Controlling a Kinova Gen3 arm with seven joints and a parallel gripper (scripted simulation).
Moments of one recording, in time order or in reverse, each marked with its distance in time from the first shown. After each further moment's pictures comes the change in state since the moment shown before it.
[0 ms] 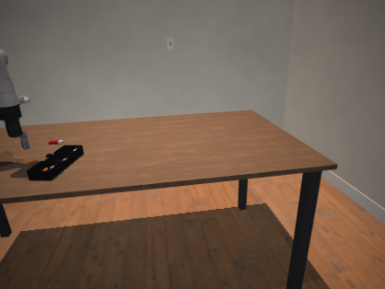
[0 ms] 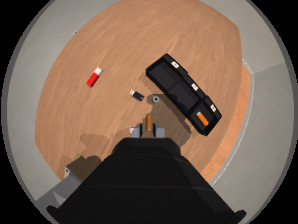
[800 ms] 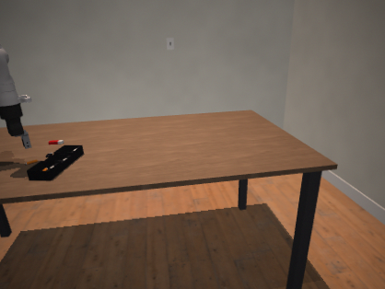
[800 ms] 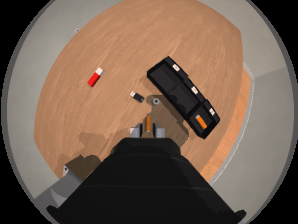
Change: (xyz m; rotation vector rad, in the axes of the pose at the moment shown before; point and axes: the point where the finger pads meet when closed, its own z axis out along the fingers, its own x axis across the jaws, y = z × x) arm 0.001 -0.005 -0.003 0.003 0.009 -0.031
